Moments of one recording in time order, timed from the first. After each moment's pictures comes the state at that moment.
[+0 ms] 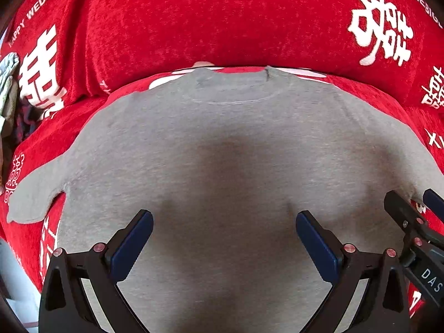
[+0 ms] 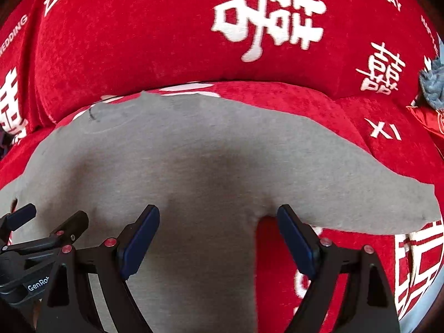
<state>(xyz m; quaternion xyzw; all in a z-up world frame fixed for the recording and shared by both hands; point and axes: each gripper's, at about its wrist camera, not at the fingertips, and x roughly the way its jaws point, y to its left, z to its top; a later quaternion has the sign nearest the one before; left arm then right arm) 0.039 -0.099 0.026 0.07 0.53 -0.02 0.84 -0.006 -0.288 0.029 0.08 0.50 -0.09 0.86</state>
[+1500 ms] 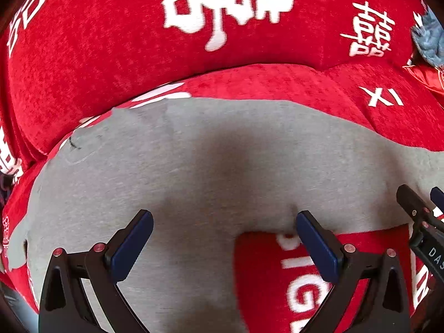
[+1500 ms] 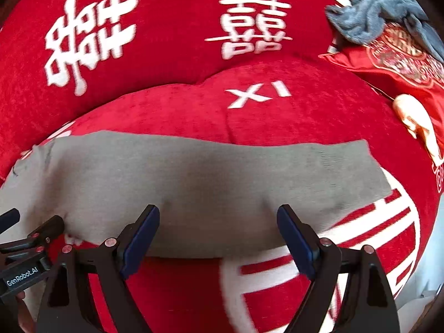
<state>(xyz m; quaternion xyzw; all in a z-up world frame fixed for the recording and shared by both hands) 0.018 -0.308 0.022 0.15 0.52 -0.12 0.83 -0.082 -0.502 0.015 0.15 0.48 -0.22 0.84</state>
